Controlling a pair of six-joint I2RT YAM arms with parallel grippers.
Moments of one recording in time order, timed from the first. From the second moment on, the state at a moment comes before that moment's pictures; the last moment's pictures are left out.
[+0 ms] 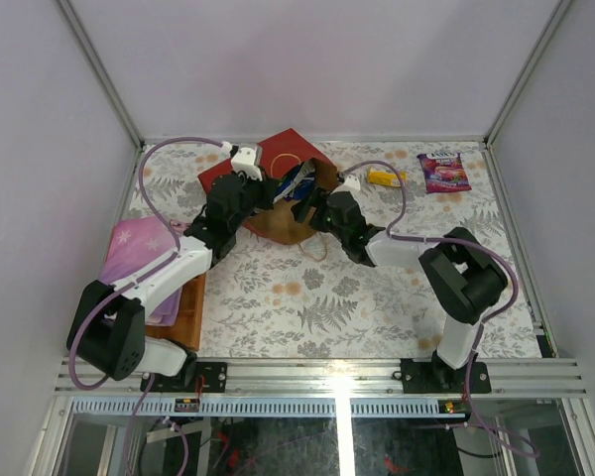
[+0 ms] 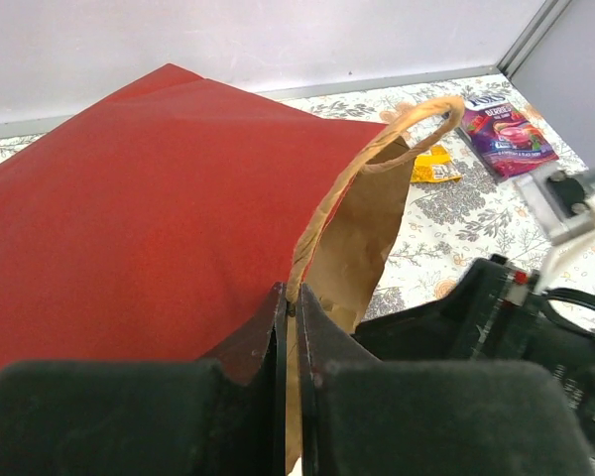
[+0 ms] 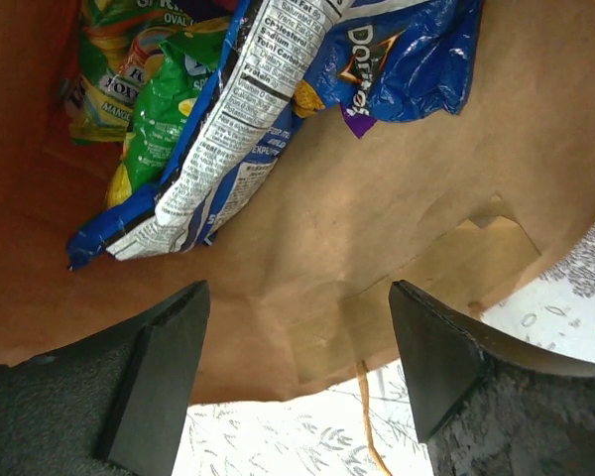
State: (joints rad) left arm -0.46 1.39 0.90 0.35 -0.03 -0.24; right arm 0.68 1.79 0.97 0.45 0.17 0.80
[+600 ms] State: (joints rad) left arm -0.46 1.39 0.90 0.35 -0.01 -0.25; right arm 0.69 2.02 1.21 0.53 0.19 0.87
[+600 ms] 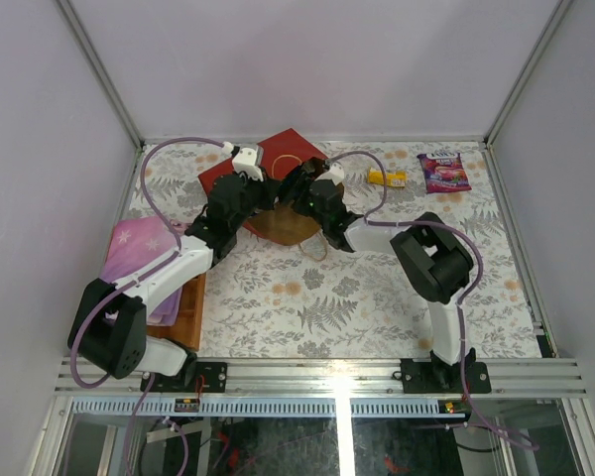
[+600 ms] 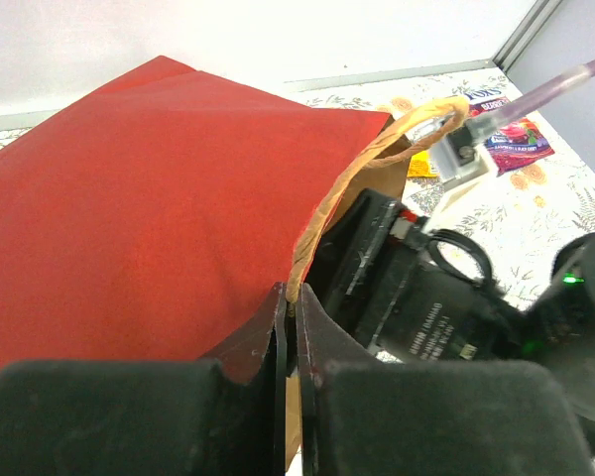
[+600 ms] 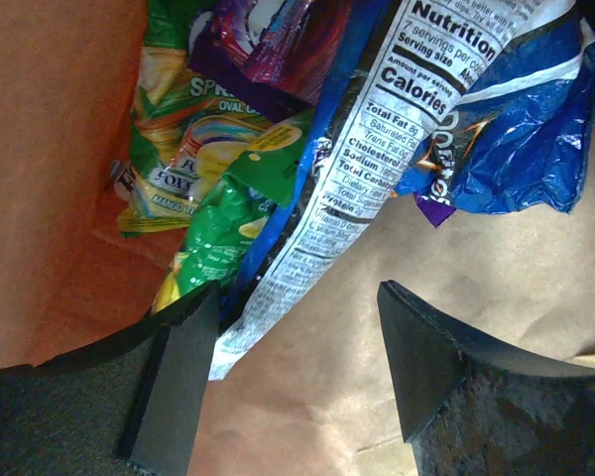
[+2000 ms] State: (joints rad) left arm -0.46 1.39 0.90 0.35 -0.08 -0.24; right arm 0.68 1.34 0.94 0.23 0.17 0.72
